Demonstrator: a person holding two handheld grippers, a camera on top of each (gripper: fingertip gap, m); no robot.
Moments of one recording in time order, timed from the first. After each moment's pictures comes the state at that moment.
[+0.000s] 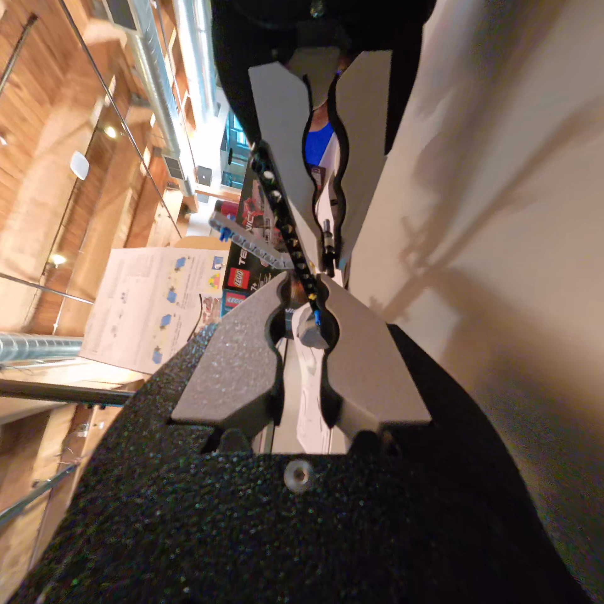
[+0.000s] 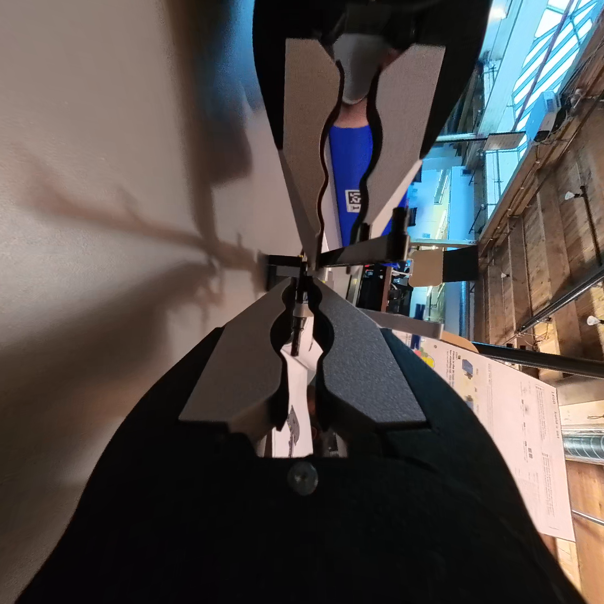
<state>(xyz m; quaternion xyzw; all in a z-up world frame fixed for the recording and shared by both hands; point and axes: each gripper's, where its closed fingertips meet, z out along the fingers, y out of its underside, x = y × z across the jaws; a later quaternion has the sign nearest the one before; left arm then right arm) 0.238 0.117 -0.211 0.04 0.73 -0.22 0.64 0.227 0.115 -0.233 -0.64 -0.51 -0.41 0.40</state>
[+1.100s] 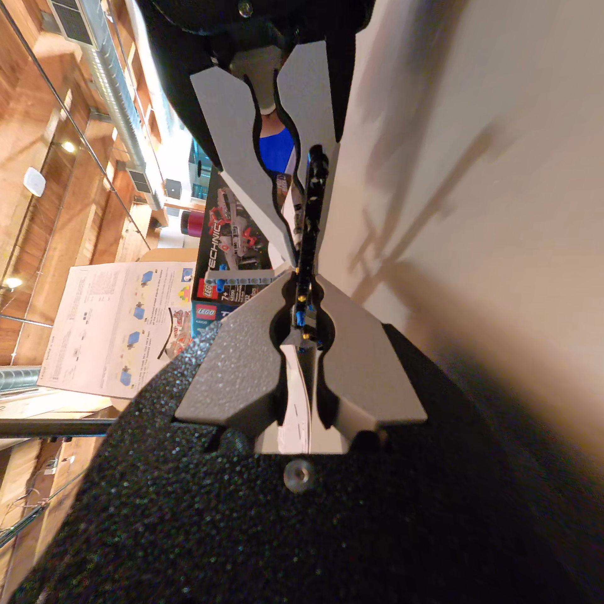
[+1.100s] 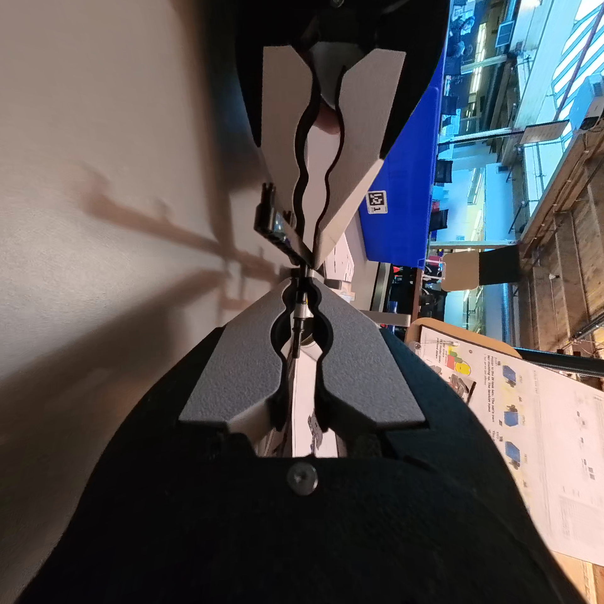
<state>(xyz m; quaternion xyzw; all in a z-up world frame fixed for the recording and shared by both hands) 0.234 0.109 -0.233 0.07 0.76 -0.22 0.61 0.223 0.117 -0.242 -0.67 -0.51 -0.36 0.40</state>
